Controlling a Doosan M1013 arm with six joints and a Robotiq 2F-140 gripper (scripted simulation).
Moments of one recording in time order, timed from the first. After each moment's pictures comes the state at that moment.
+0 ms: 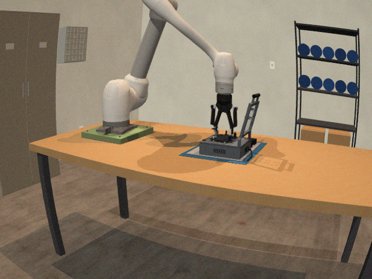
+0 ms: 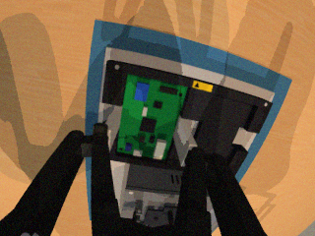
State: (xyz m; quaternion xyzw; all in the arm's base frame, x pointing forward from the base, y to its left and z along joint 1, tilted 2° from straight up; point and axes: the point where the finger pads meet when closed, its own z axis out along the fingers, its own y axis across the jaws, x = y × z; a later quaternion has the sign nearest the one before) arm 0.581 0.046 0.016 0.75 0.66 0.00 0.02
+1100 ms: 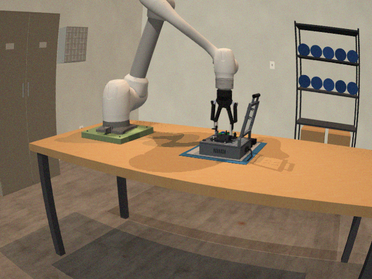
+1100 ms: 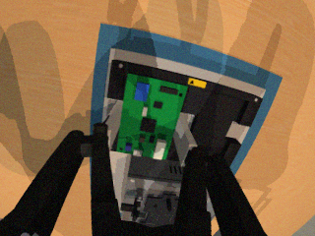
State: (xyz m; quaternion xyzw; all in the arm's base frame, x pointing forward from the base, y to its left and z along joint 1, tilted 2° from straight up) arm 0.581 0.047 0.038 0.75 0.66 0.00 0.02
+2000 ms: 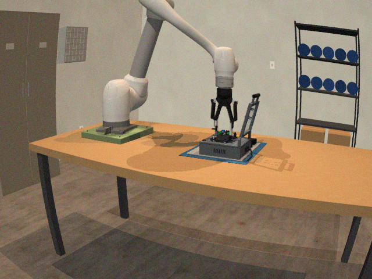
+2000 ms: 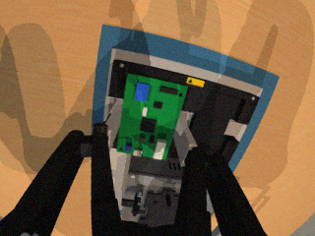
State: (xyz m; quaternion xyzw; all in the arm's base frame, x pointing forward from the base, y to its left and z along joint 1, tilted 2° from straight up) arm 0.580 0.047 0.045 0.75 0.66 0.00 0.02
